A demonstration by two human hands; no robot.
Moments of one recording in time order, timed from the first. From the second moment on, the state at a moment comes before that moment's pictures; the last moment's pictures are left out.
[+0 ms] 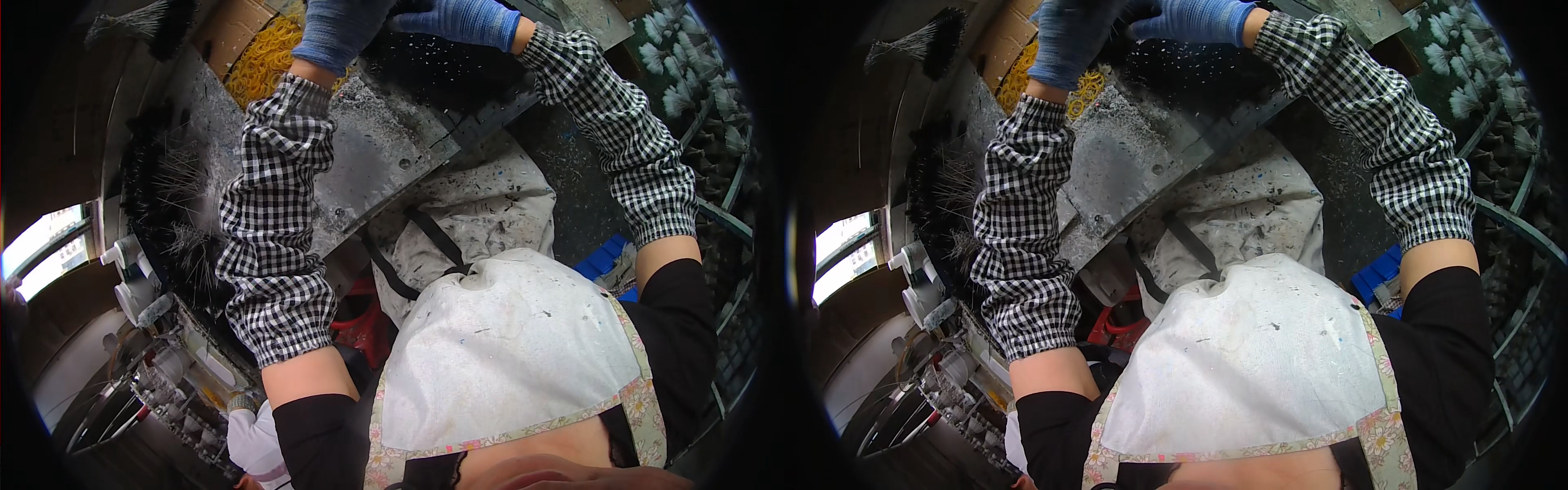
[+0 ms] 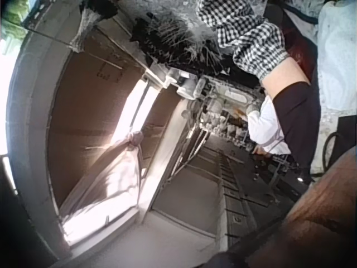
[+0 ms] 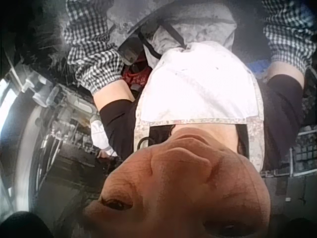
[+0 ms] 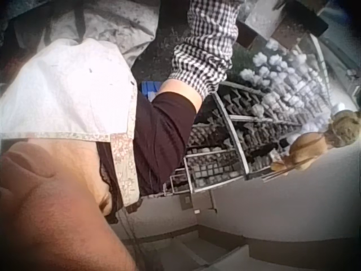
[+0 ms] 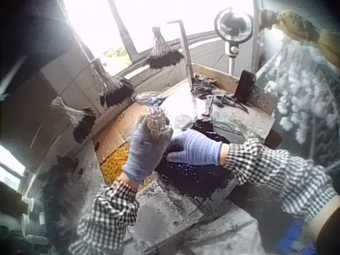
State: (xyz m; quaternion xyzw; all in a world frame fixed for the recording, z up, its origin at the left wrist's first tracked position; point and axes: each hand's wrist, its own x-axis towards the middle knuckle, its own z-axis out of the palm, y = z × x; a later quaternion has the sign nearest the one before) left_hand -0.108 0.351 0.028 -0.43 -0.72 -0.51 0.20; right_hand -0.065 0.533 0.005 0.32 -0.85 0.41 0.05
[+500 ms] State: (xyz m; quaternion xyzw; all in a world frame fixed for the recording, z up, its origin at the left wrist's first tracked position) left_hand -0.108 0.362 -0.007 -0.49 -0.82 -0.14 0.26; right_hand -0.090 0.550 -0.084 0.38 -0.88 0.23 0.19
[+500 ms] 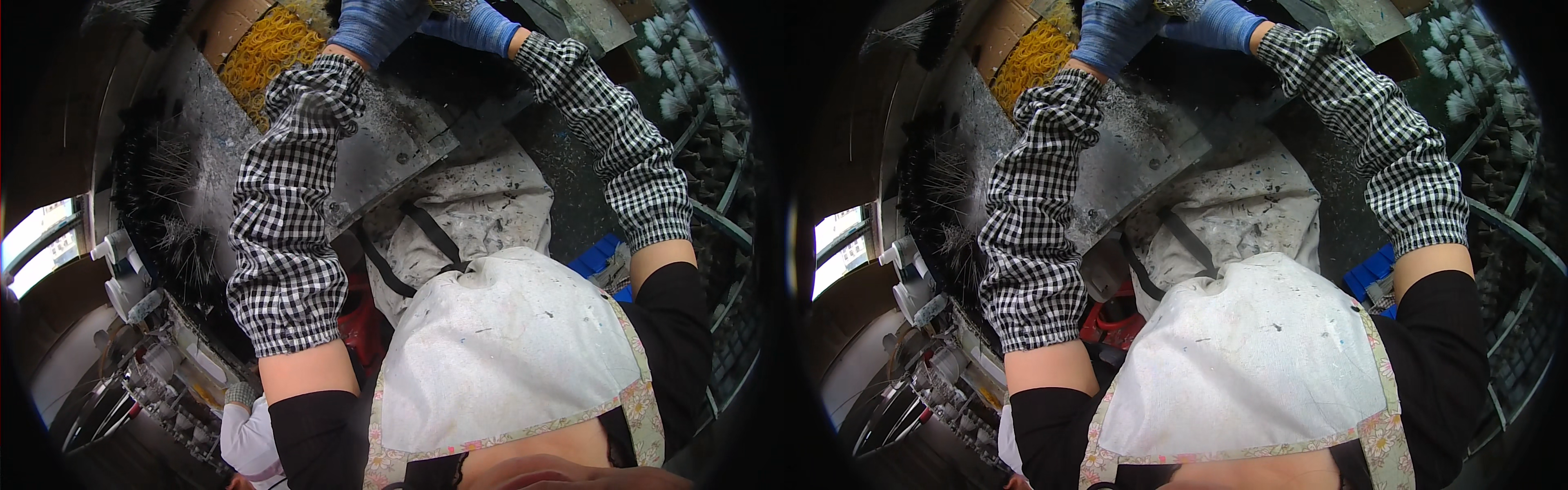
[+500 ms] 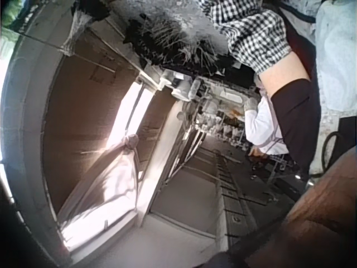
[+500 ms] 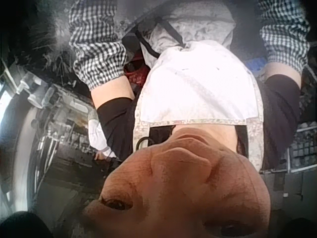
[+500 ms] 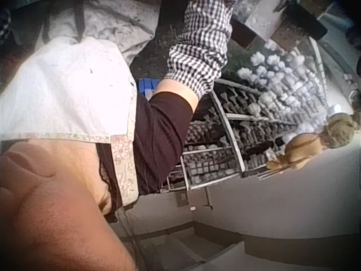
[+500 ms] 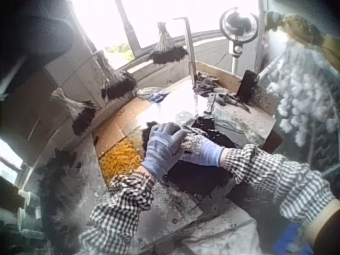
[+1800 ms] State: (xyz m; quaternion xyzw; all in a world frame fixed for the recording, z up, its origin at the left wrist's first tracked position) left_hand -0.057 0.343 0.032 -0.20 -0.96 -0.16 0.15; right_hand -0.022 0.542 -0.012 0.22 -0.93 0.23 0.19
